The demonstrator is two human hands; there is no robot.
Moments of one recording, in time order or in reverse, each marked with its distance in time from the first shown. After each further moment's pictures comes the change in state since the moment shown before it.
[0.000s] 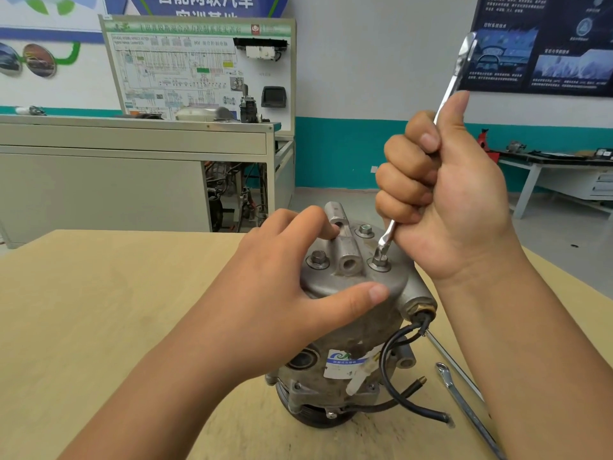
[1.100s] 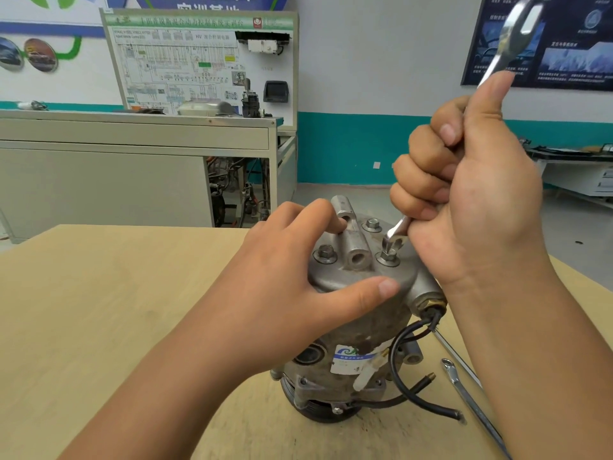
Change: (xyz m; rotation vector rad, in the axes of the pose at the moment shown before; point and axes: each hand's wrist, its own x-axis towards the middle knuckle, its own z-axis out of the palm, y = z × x) left_hand 0.000 0.001 0.000 -0.029 -0.006 -0.012; right_hand -0.012 0.001 0.014 -0.136 0.137 -0.181
